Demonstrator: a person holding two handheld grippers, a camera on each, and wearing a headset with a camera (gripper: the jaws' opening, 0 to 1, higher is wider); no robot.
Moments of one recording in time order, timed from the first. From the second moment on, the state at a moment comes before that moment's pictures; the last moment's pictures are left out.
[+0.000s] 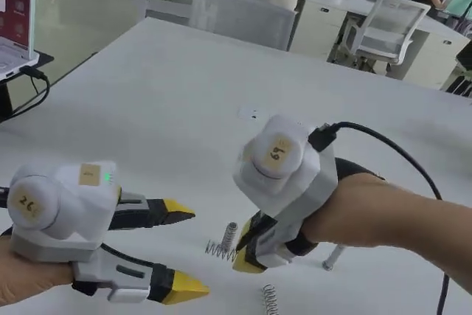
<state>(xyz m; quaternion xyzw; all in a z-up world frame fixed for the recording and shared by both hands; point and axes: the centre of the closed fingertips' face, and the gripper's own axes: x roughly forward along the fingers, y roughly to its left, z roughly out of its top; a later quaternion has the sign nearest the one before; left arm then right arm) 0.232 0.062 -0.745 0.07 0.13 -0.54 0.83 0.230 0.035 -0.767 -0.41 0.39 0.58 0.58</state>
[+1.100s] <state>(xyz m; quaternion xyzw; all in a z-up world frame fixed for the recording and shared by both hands) 0.215 0.022 -0.730 0.07 0.12 -0.60 0.79 0.208 0.018 -0.748 -0.44 0.35 0.63 0.54</state>
